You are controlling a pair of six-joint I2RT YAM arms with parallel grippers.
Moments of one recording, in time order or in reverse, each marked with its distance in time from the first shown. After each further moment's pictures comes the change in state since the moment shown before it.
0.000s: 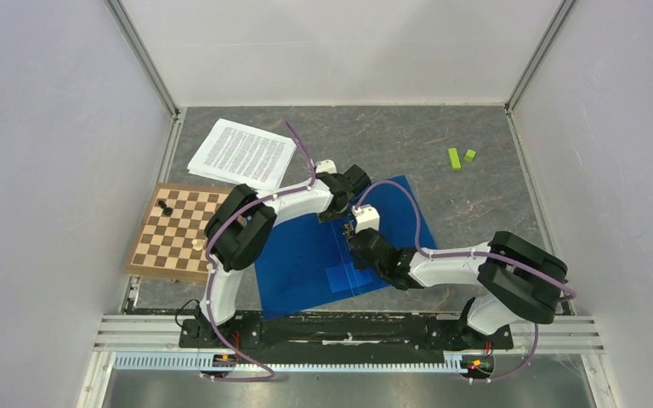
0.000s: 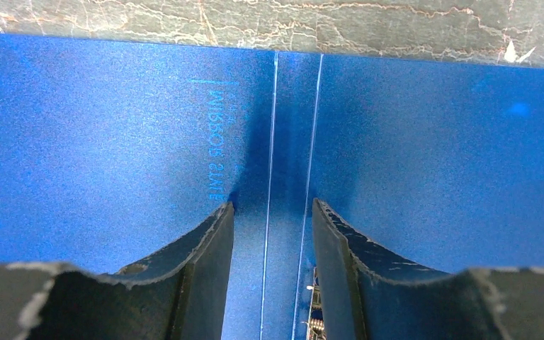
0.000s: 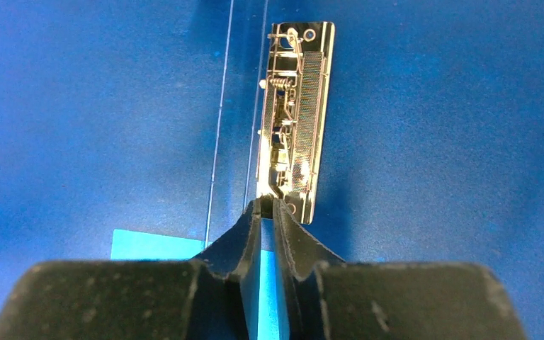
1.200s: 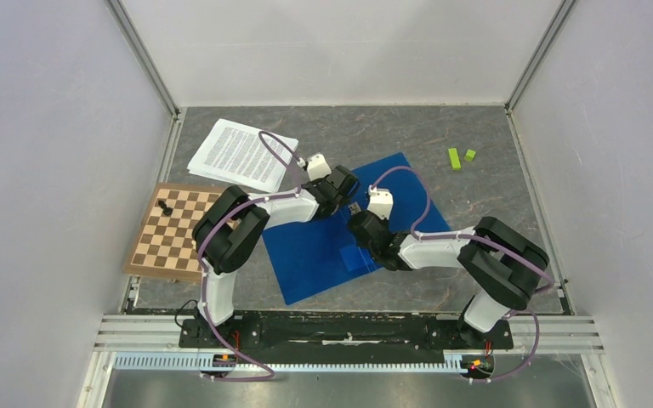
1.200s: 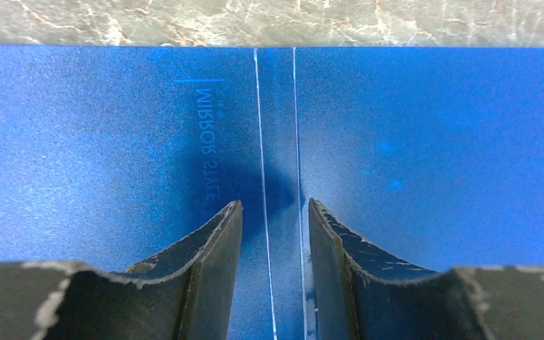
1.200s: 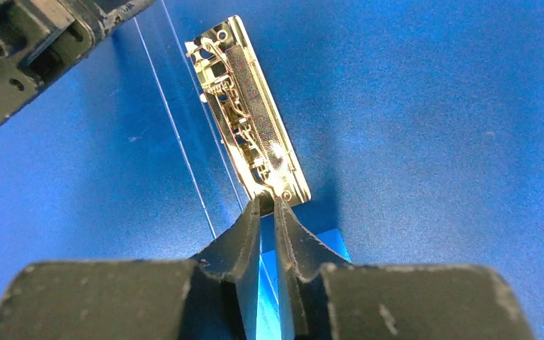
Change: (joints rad) left arm 0.039 -0.075 -0.232 0.491 -0.013 0.027; right arm -0.101 0.167 0.140 -0.119 0.216 0.198
